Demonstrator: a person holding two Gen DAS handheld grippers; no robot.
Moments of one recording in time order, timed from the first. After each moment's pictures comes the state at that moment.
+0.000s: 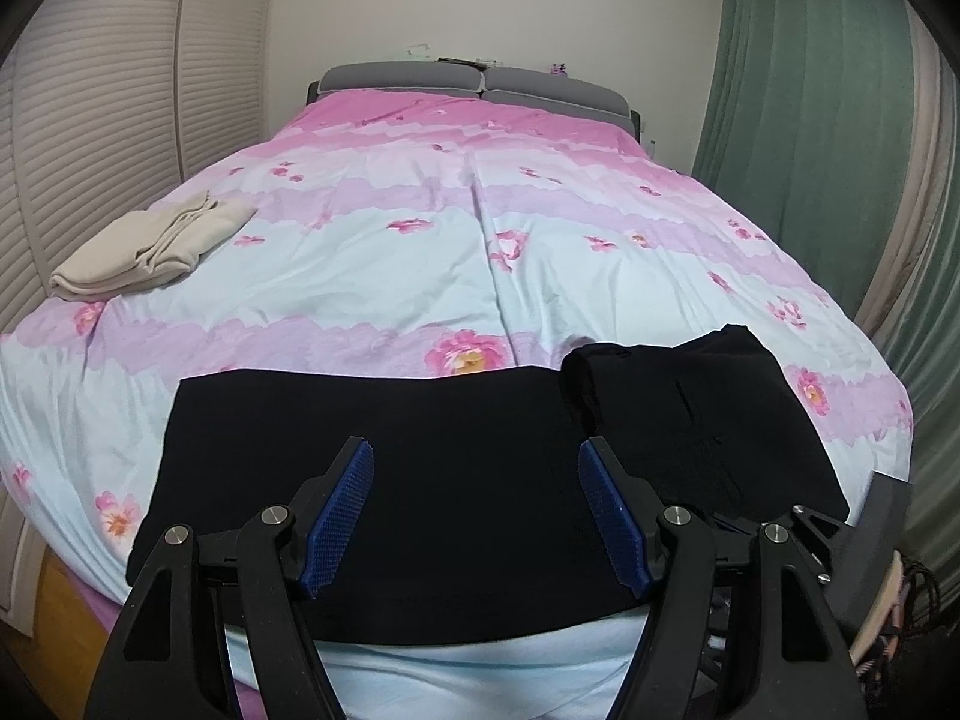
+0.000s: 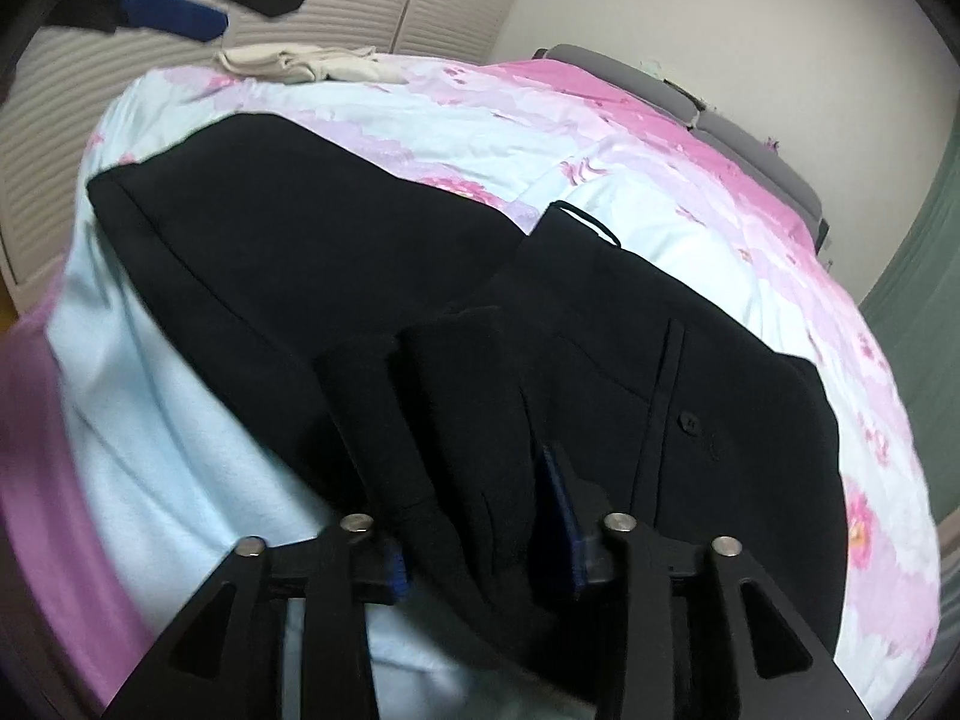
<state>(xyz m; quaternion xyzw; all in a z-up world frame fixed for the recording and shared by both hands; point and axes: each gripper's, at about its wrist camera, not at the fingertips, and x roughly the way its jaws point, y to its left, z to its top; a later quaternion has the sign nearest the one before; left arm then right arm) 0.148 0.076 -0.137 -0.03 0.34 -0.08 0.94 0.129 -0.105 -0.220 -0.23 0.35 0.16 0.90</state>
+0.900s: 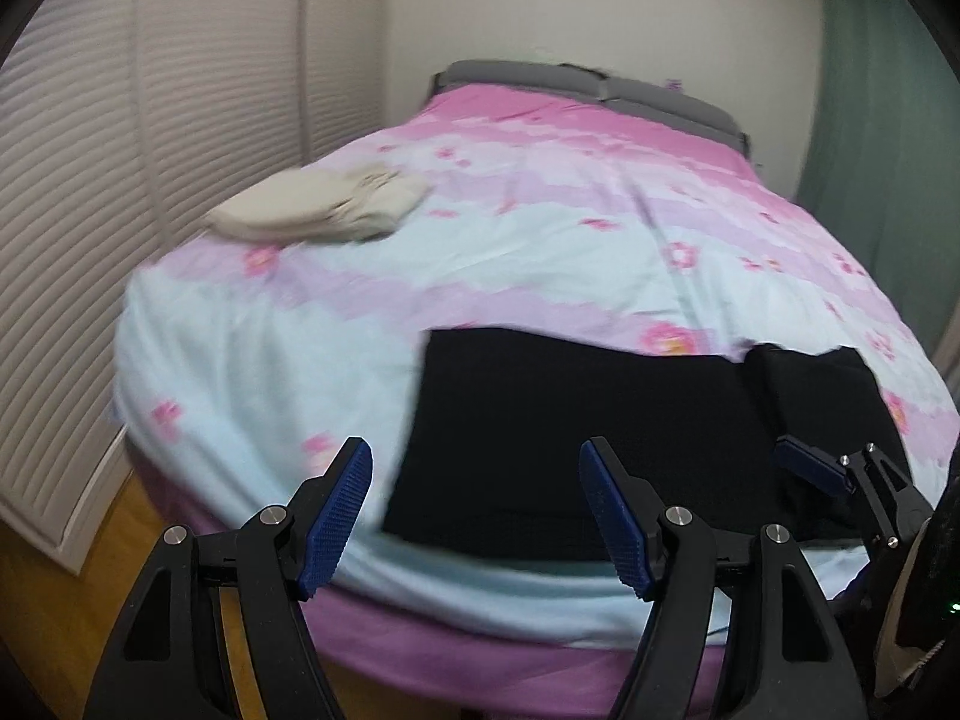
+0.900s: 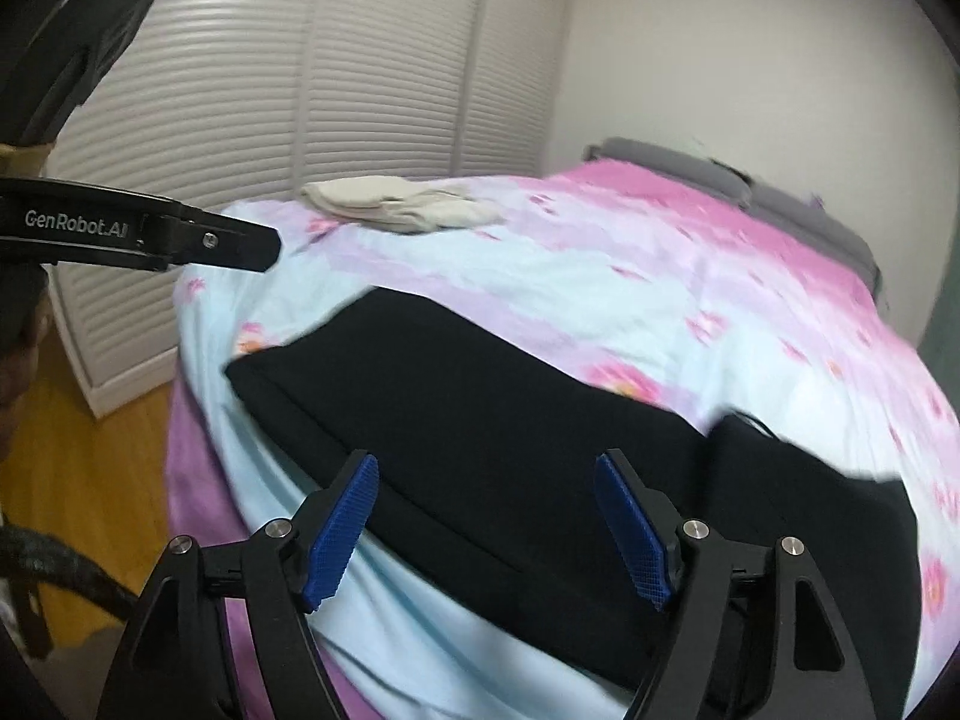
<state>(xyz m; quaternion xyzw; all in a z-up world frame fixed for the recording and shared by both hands) 0.093 0.236 -0.143 -0.06 0.35 0.05 0.93 0.107 0.033 -0.167 -0.16 0.25 0.26 0.92</state>
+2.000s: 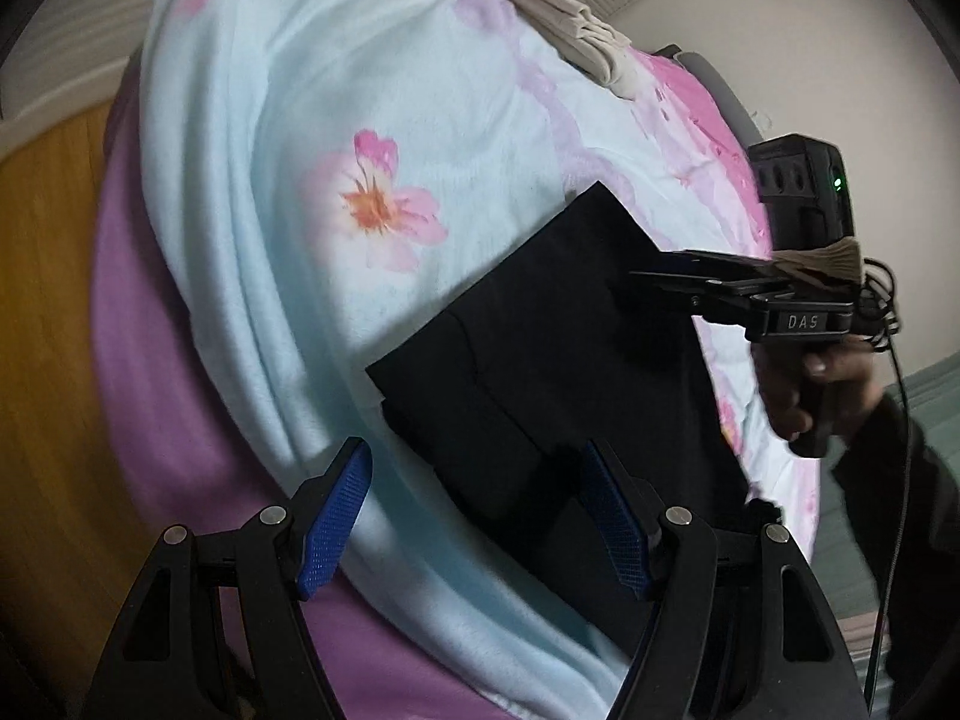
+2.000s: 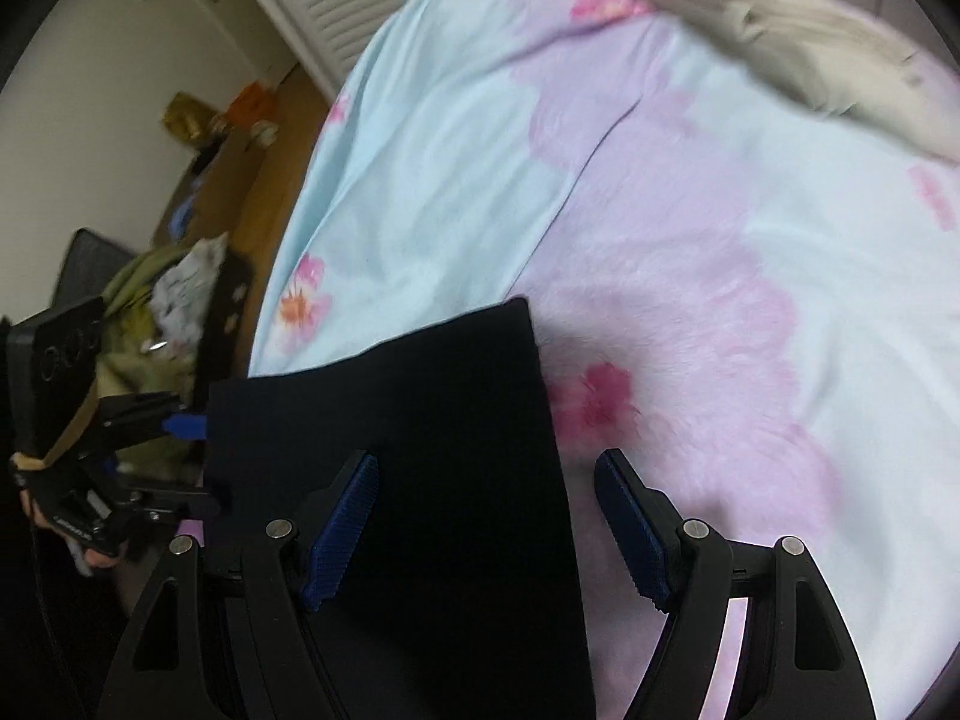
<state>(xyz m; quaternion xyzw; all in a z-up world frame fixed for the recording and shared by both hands) 0.121 0.284 -0.280 -0.45 0.40 0.11 0.79 0.378 0.239 -0.229 -0.31 0.50 0.61 0.52</state>
